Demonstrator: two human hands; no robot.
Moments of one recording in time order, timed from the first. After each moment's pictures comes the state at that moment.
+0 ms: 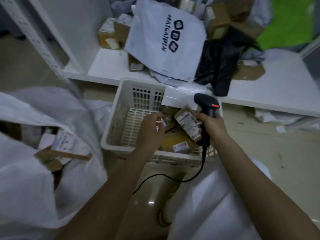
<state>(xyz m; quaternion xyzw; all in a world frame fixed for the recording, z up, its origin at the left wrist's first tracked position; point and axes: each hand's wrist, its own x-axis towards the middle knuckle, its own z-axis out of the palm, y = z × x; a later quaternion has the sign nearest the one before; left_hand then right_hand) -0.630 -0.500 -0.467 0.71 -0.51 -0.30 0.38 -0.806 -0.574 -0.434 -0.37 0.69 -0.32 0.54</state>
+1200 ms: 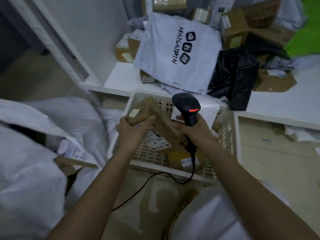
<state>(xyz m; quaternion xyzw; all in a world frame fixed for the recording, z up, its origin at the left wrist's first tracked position) -0.588 -0.526 -0.451 0.77 -0.21 -0.35 0.49 -0.773 -0.601 -0.432 -0.52 0.51 -0.28 0.62</state>
